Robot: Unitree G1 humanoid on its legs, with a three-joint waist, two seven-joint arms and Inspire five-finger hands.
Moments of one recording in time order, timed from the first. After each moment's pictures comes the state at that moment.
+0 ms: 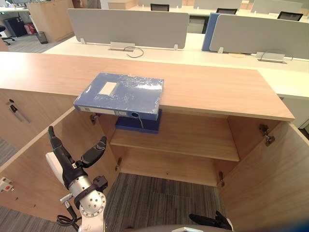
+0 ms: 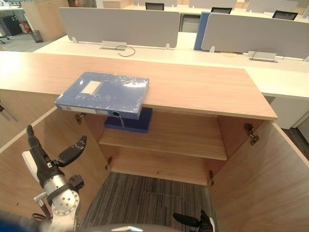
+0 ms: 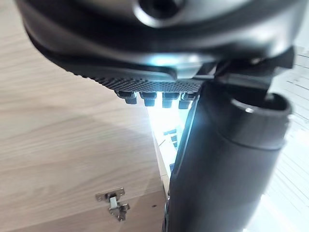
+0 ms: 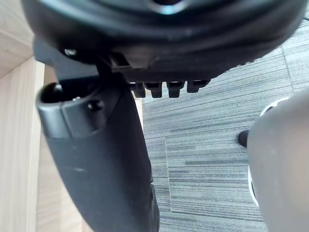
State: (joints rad) left arm 0.32 -0.06 0.18 -0.24 0.33 -0.08 0.63; right arm 0.17 -0.03 -0.09 0.97 0.07 -0.01 -0.19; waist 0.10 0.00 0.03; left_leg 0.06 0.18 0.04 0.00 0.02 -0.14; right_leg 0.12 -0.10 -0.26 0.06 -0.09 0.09
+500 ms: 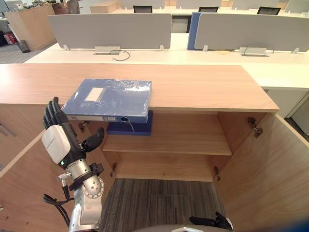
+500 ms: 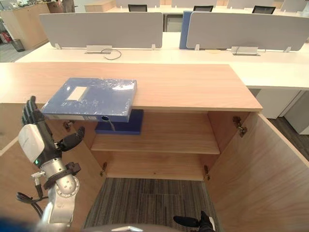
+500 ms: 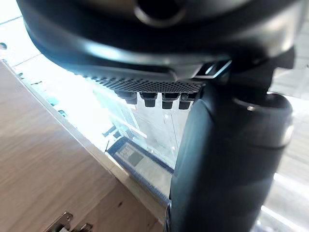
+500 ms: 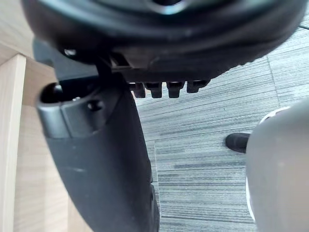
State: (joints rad) left arm 0.17 0.14 0.17 -0.11 0.72 0.01 0.62; right arm 0.08 -0.07 -0.09 1.11 0.04 -0.02 -0.17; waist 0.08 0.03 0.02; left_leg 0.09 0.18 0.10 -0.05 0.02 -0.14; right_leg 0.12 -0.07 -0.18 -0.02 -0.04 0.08
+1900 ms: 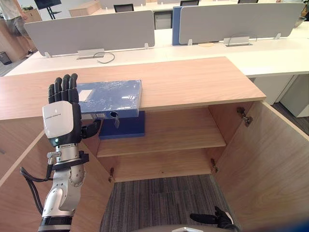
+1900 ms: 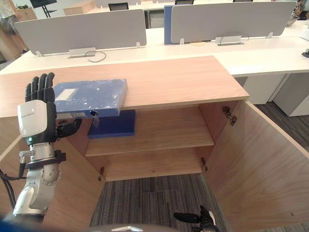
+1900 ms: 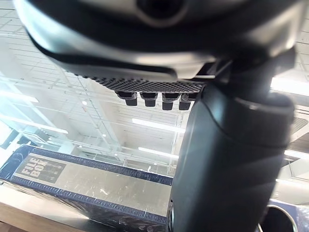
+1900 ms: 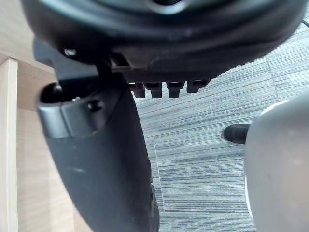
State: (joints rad) left arm 0.07 0.45 0.14 -0.10 0.84 -0.05 0.54; right arm 0.06 -0.09 -0.10 1.13 -0.02 -0.05 -0.13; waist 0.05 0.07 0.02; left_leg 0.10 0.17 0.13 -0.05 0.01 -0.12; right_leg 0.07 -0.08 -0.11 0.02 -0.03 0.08
